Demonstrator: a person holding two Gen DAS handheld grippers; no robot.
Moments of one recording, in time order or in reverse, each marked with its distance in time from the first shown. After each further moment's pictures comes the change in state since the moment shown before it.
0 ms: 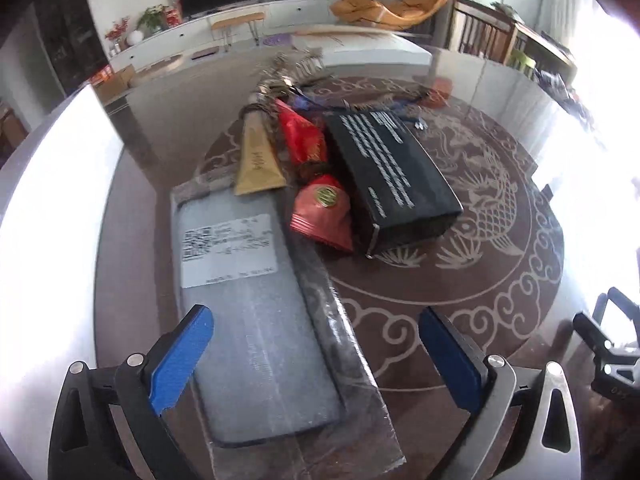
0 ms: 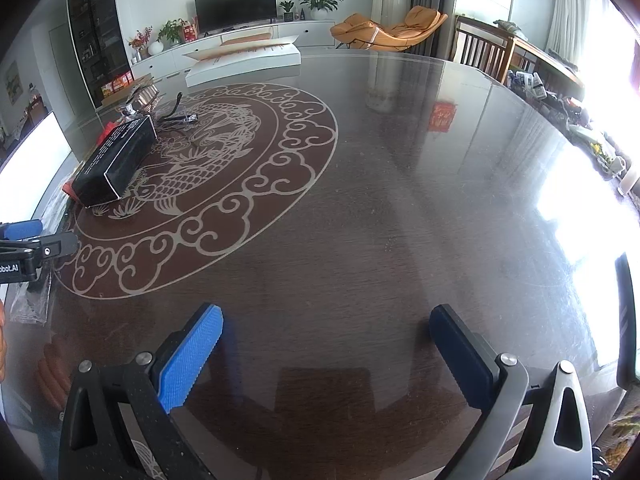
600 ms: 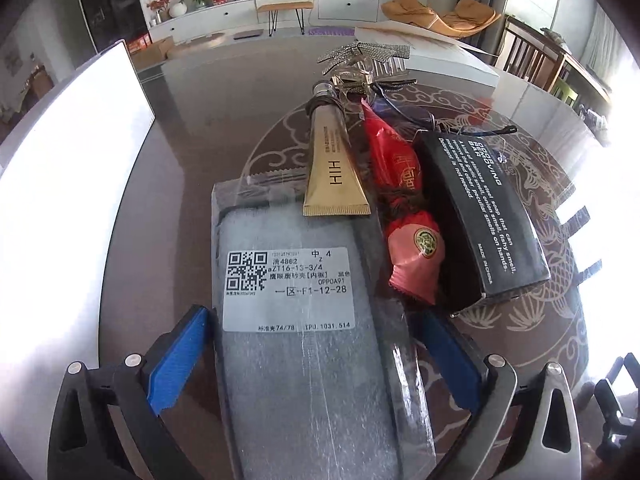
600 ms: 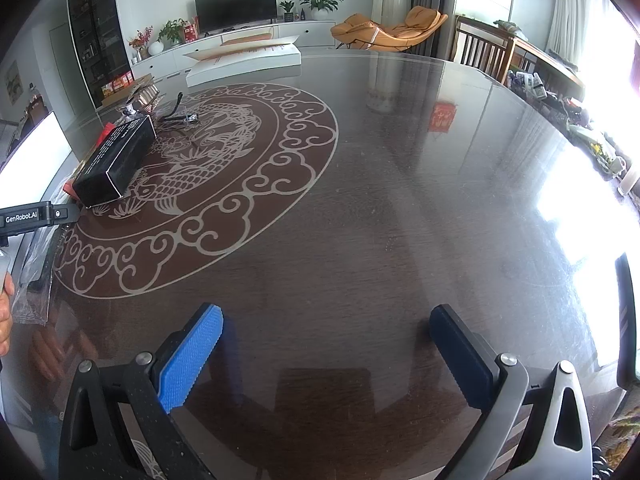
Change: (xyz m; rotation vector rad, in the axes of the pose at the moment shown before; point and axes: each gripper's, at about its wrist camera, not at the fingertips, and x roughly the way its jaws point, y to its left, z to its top) left arm 0.043 0.035 0.027 -0.144 0.038 0.068; right arm 0.000 0.000 -0.001 0.000 -0.001 0.000
